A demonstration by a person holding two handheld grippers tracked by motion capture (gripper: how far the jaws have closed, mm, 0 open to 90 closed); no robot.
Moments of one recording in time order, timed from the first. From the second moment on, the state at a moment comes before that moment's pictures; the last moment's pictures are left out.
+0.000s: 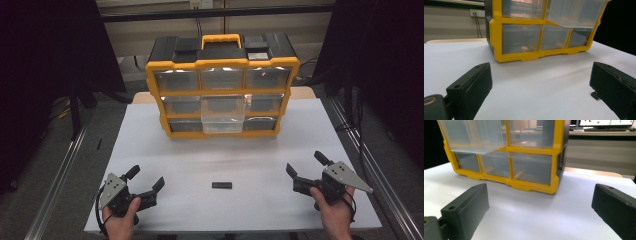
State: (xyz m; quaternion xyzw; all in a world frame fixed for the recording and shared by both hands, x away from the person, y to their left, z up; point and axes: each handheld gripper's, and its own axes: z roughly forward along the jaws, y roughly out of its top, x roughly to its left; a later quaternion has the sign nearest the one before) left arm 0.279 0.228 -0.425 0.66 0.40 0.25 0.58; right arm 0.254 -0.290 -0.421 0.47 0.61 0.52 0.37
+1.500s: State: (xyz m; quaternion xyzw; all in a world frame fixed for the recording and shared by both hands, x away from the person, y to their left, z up) left arm 0.285 0.227 -0.427 0.67 0.40 0.22 0.59; right arm 0.262 -0.262 -0.425 0.42 0.69 0.53 0.25
